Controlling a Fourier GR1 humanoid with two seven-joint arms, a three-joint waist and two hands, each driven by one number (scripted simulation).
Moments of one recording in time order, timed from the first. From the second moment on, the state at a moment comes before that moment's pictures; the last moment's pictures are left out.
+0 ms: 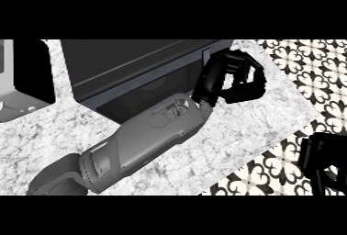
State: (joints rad) left arm -1.19 0.00 -0.83 -0.83 0.88 0.61 -0.19; right arm -0.11 -0.77 0.21 -1.85 -0.58 0.70 -0.36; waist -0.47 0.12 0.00
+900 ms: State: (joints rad) left arm -1.10 0.00 -0.72 -0.87 1.16 0.36 -0.30; right arm 0.07 -0.70 0.32 -2.02 -0.57 0.65 -0.35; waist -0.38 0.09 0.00
